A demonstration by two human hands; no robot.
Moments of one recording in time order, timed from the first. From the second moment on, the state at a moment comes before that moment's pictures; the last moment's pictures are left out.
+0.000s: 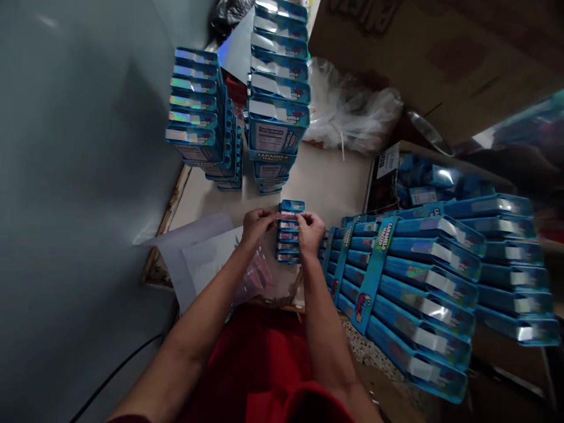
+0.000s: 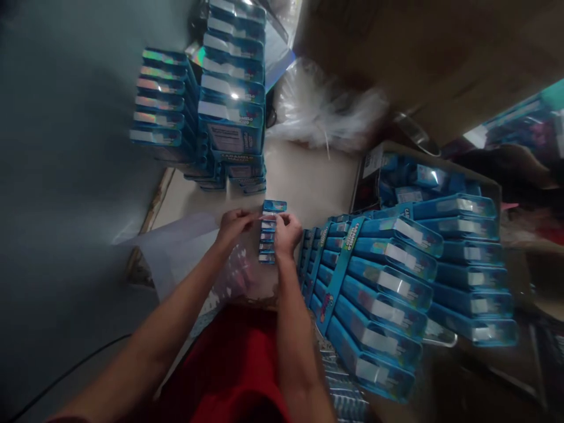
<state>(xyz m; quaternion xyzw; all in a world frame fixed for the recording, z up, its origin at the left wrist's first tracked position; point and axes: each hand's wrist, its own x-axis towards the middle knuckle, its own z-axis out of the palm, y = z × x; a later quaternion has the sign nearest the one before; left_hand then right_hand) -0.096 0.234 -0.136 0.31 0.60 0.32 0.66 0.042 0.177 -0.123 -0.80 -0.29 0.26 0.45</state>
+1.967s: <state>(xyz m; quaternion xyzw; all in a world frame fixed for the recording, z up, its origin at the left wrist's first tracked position) -0.063 0.164 -0.203 0.42 0.57 0.29 0.64 0.043 0.119 -0.192 -0.80 -0.30 0.35 0.39</state>
